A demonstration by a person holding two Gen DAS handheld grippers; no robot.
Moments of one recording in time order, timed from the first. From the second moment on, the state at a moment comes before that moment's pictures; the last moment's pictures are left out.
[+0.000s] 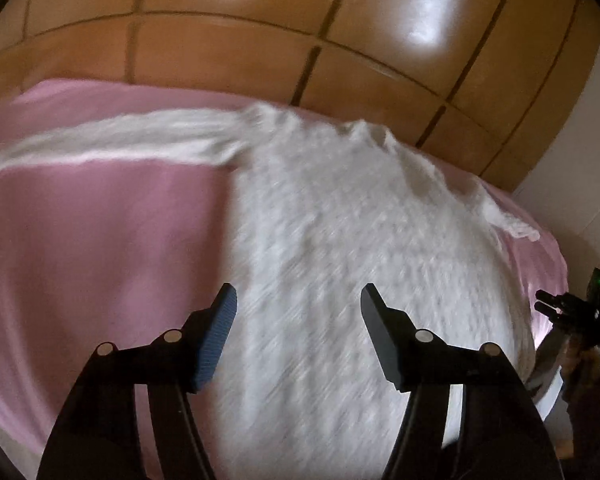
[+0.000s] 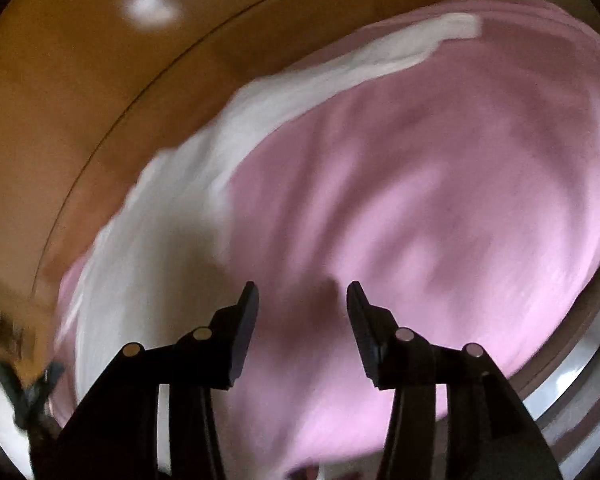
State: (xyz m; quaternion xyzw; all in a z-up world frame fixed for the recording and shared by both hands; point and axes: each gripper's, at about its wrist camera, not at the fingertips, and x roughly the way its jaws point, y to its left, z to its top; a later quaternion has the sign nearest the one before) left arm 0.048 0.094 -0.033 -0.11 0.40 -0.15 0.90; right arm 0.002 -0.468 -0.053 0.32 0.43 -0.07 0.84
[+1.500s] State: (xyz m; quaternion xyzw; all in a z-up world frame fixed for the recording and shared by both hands) left arm 0.131 0.012 -0.075 -0.02 0.43 -0.13 0.89; right arm 0.110 -0.666 -0.084 0.34 0.34 -0.36 0.80
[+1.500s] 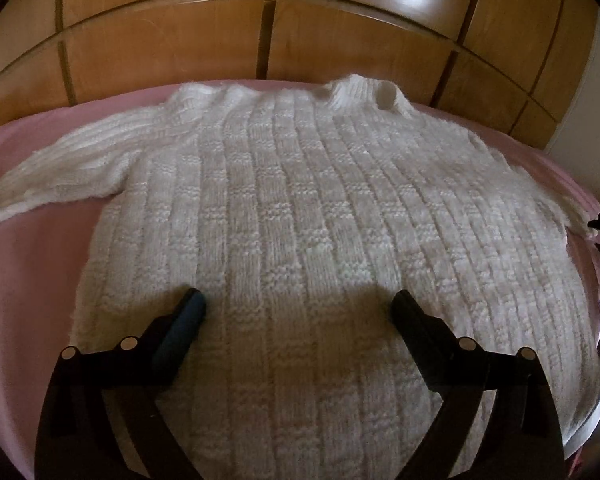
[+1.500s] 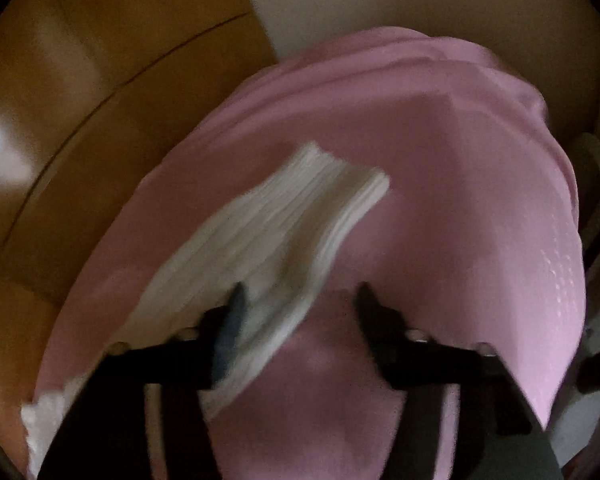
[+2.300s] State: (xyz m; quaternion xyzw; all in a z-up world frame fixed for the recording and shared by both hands) left arm 0.100 0.259 -0.050 -0.24 0.39 0.12 0.88; right arm 0.181 -0.250 -0.077 0.14 0.45 0.09 0.88
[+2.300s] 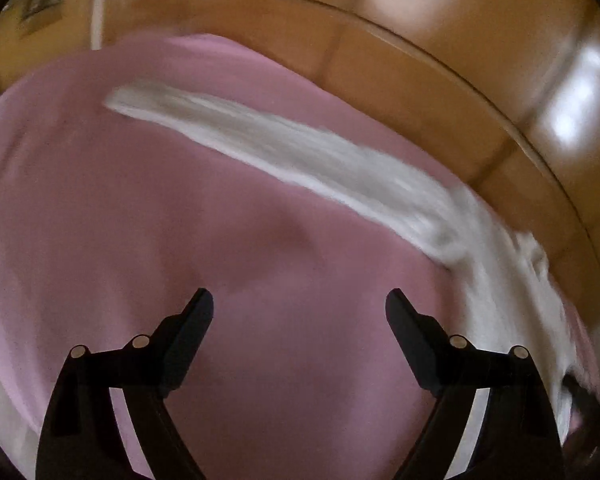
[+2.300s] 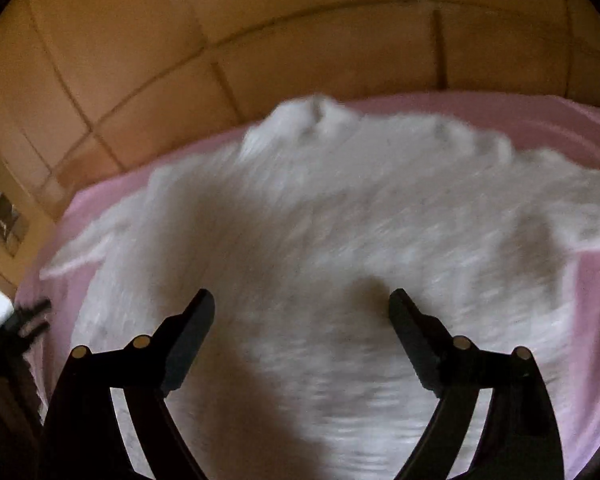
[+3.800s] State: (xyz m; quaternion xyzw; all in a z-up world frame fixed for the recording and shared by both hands) left arm 0.078 0.272 -0.036 -0.26 0.40 -0.01 0.88; right arm 0.178 -0.210 -0.098 0.05 0.44 0.03 0.90
